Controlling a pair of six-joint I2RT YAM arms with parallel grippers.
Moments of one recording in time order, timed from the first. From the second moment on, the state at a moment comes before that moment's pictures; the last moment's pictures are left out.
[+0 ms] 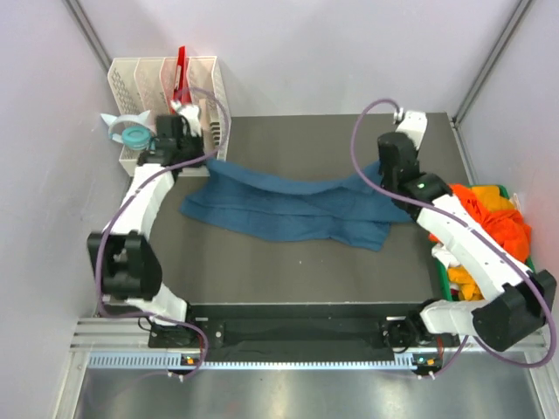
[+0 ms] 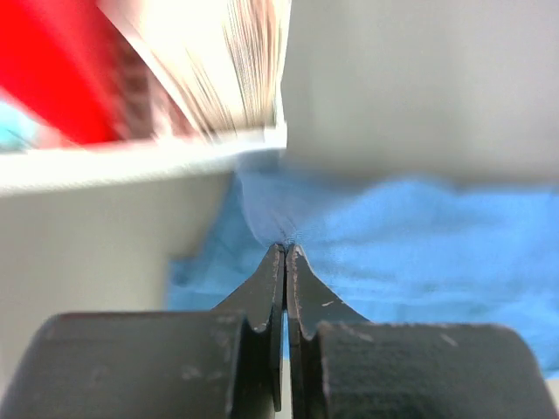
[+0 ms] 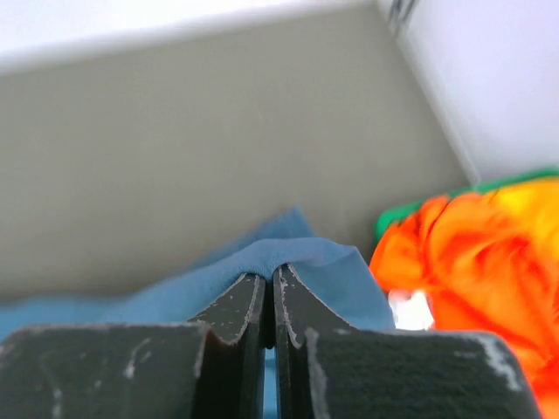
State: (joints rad) left arm -0.04 1.62 1.36 -0.44 0.12 -0.01; right arm 0.47 1.27 1.17 -0.43 0.72 0.30
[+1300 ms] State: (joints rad) left arm -0.04 1.00 1.91 -0.86 0.11 0.05; right arm 0.46 1.09 2.00 -0.66 0.69 0.12
